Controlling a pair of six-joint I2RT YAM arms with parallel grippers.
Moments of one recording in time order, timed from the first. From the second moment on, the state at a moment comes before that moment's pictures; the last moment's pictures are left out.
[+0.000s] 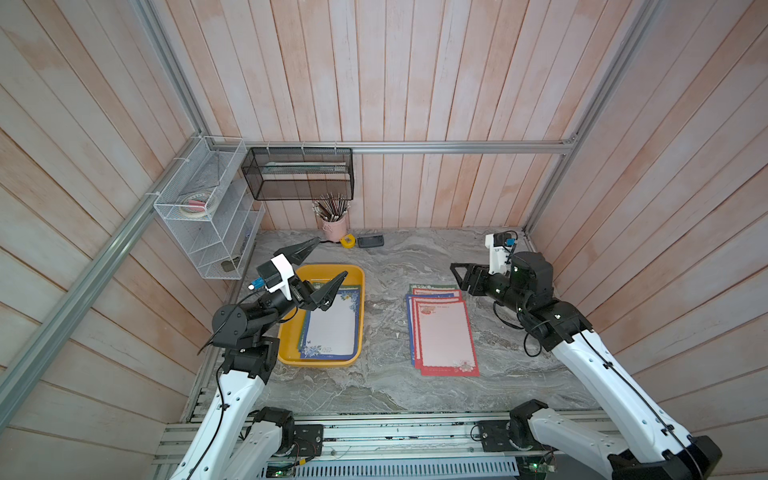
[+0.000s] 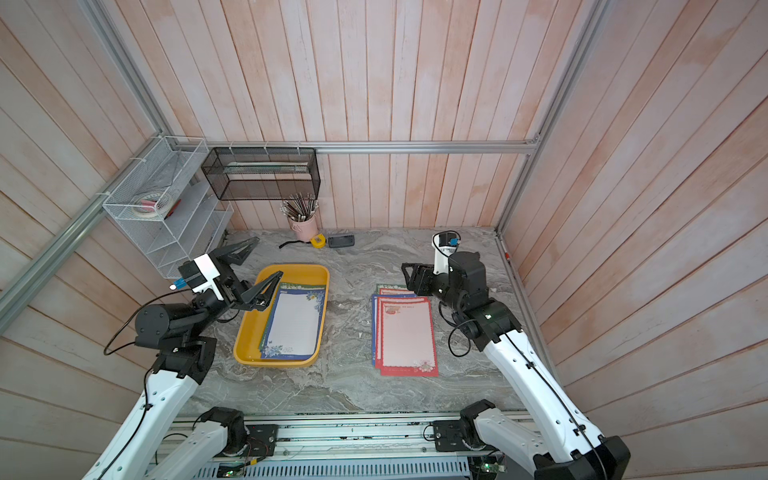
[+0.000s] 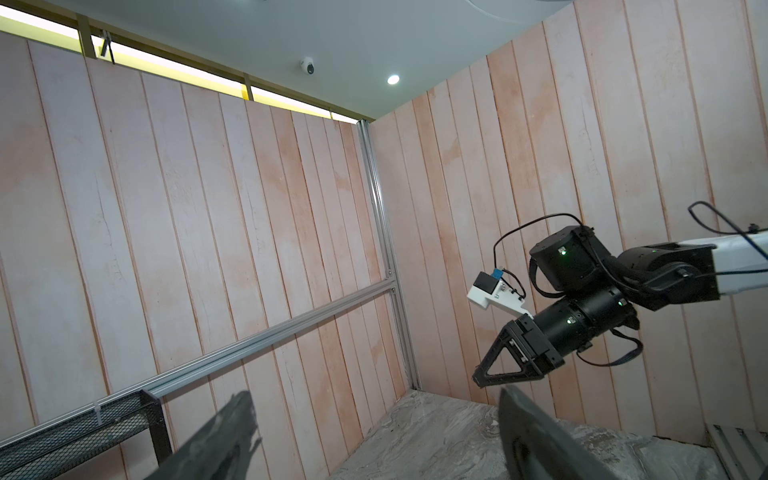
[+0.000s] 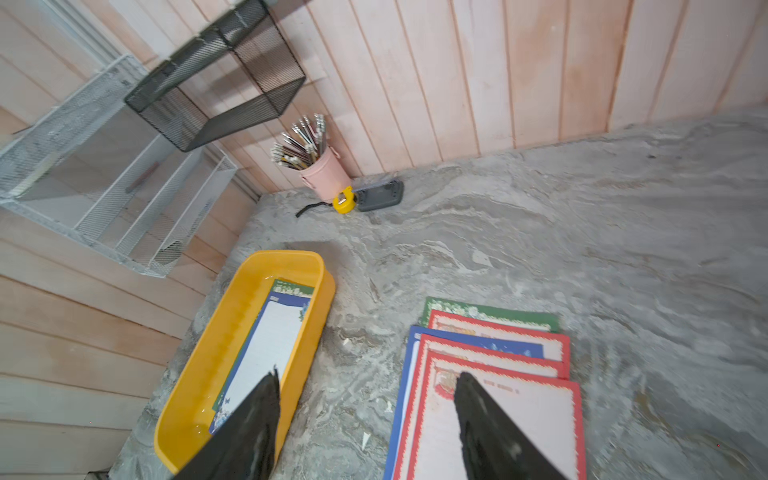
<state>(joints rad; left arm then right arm) -0.16 0.81 0.75 0.66 0.74 -0.16 0.46 1.02 1.05 -0.37 -0.13 0.45</state>
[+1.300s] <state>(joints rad) -0.16 0.82 0.79 0.53 0.65 -0.09 0.89 1.10 0.82 0.45 -0.27 0.12</state>
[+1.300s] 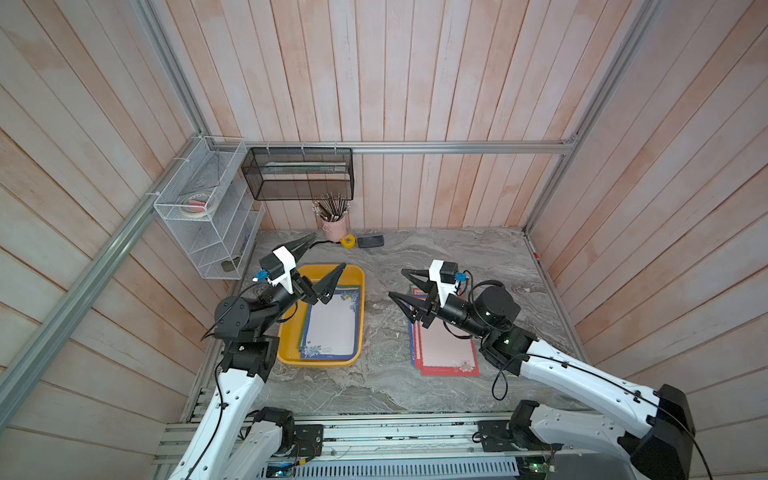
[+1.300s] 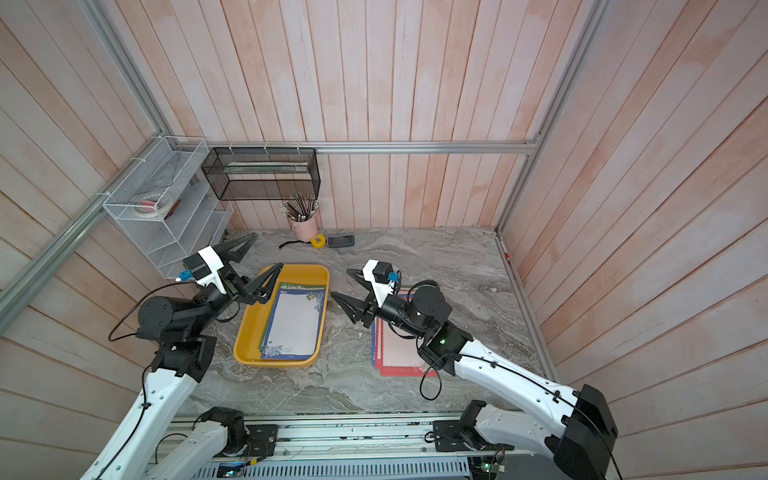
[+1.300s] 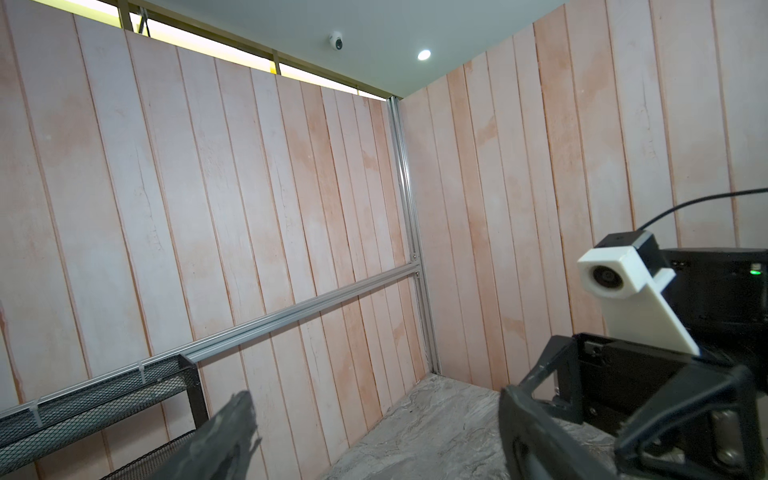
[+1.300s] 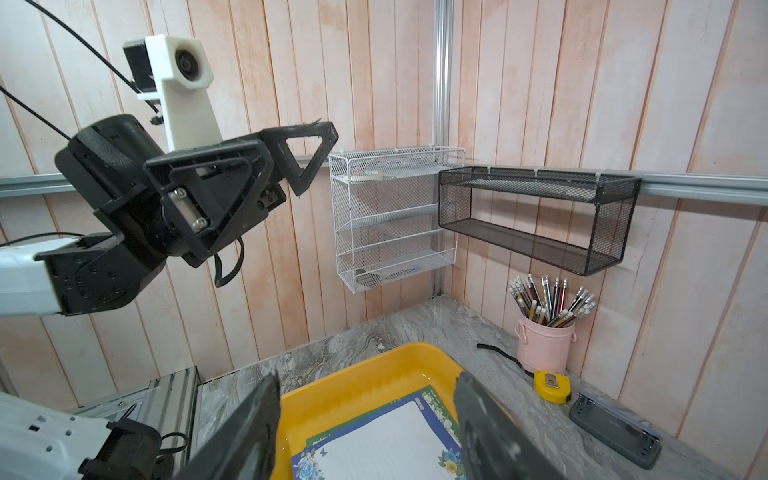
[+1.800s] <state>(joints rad) -0.16 0.81 0.81 0.09 0.44 -0.02 0.90 1.21 0.82 0.45 -0.23 0.22</state>
